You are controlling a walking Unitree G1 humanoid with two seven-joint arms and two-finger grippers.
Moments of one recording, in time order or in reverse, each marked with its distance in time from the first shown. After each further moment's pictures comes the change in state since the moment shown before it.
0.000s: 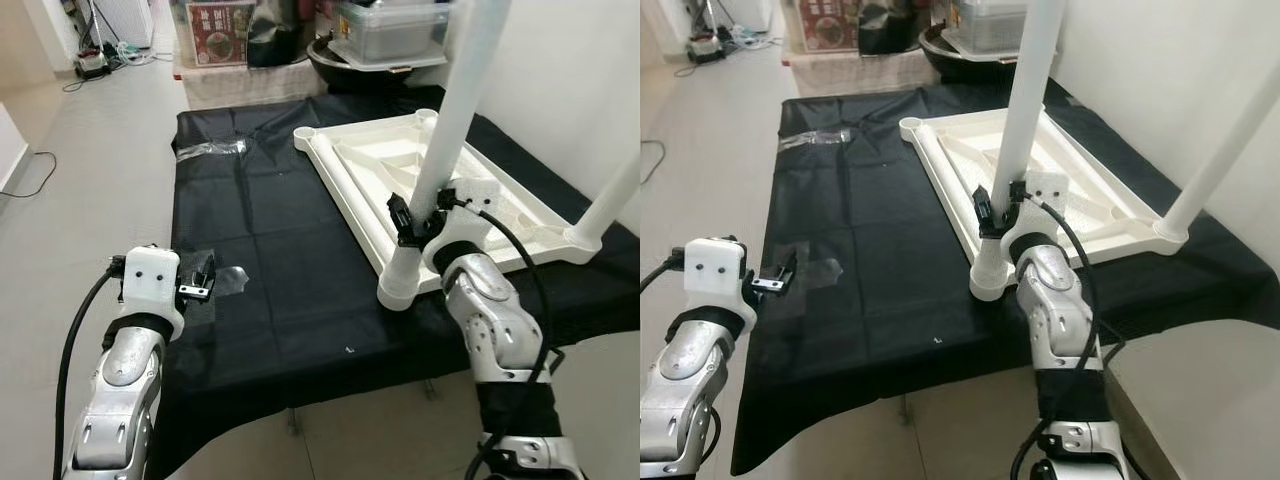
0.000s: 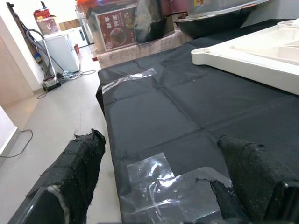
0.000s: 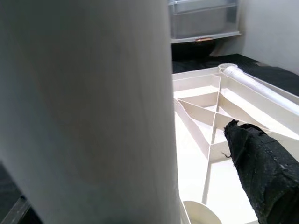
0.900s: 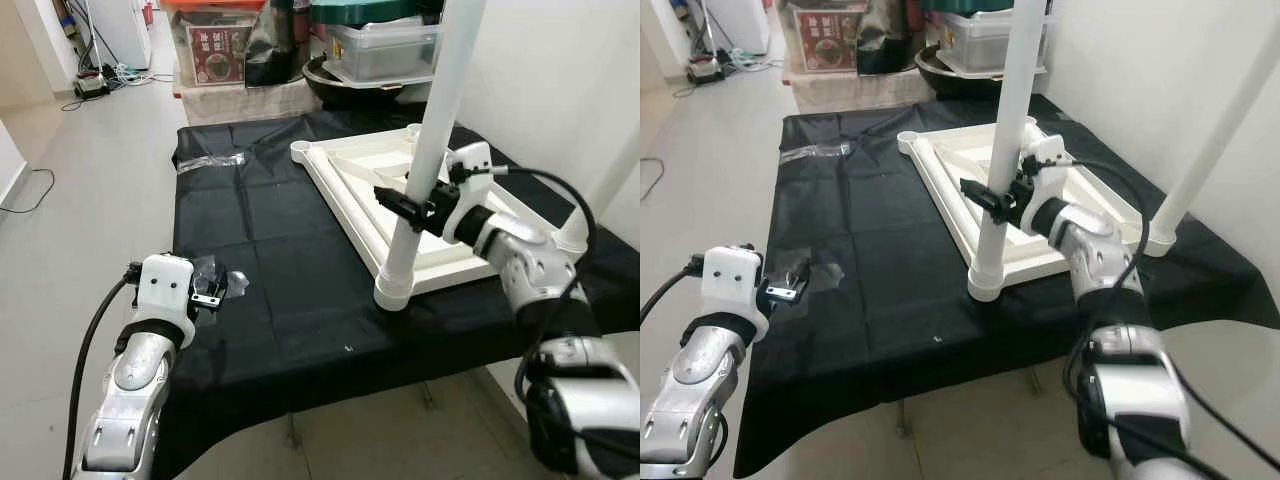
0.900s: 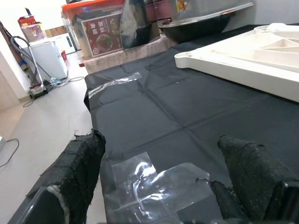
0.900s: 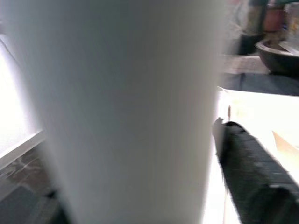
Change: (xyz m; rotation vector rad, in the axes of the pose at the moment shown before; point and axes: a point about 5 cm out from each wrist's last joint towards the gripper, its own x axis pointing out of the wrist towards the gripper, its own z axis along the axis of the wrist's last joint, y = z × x) left arm 0.005 -0.010 -0.003 0.000 0.001 -0.052; right arm 0.052 -0.030 0.028 -0.068 0.064 0.547
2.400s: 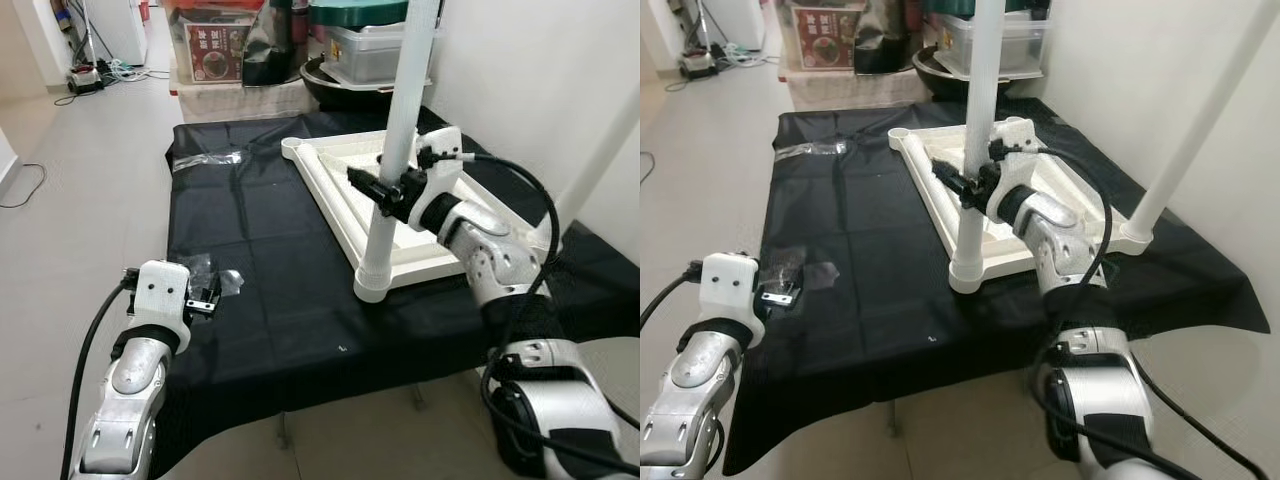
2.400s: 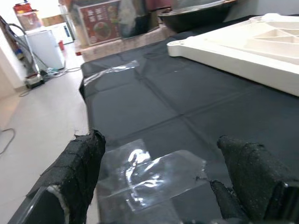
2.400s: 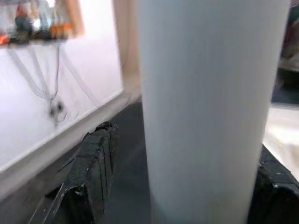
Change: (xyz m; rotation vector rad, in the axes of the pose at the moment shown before) left arm 0.000 -0.001 -0.010 0.006 0.042 0.011; right arm 0.019 0.030 -0.006 0.039 -0.018 0.062
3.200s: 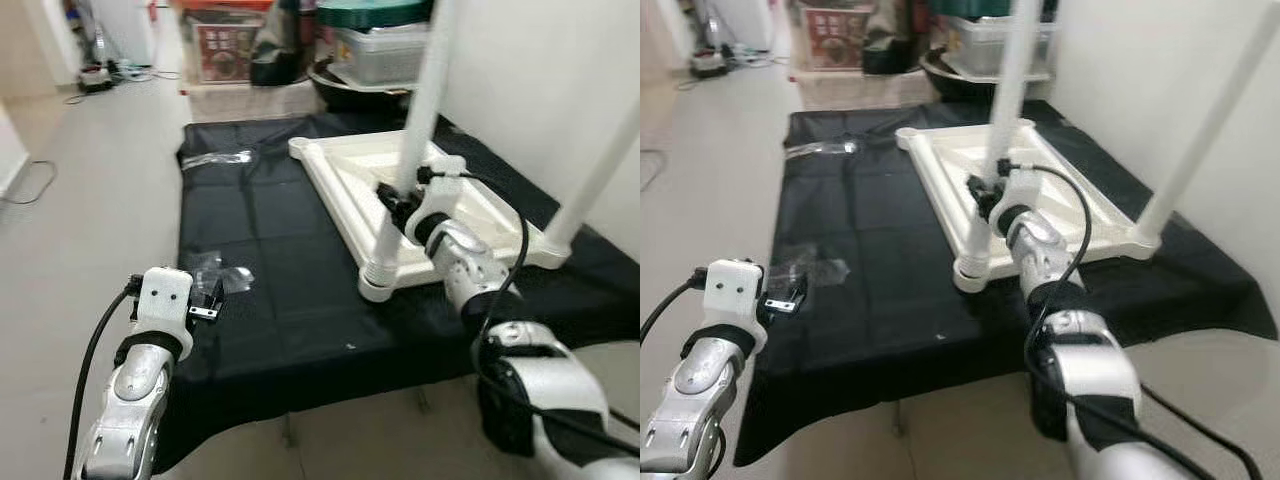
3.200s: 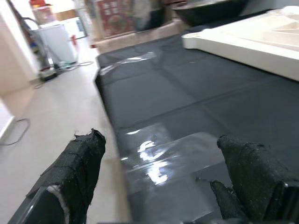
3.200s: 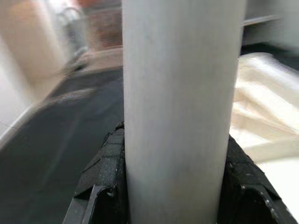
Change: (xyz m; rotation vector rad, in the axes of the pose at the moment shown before) left arm -0.005 0.002 -0.005 0.003 0.017 0.004; right arm 0.002 -0.016 -0.037 0.130 -0.022 -0.689
